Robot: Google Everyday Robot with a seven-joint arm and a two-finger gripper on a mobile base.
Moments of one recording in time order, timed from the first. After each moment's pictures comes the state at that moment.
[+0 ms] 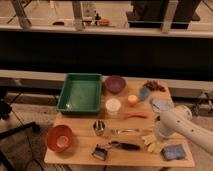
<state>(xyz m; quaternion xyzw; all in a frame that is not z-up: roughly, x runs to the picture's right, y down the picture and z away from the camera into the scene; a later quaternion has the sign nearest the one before) 0.282 0.281 0.796 -0.34 -0.04 0.03 0.94</state>
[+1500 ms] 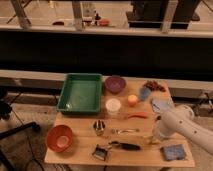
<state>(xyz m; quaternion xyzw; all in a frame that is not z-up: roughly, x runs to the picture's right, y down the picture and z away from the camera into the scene) 0.275 0.265 0.777 -0.31 -0.05 0.02 0.95</state>
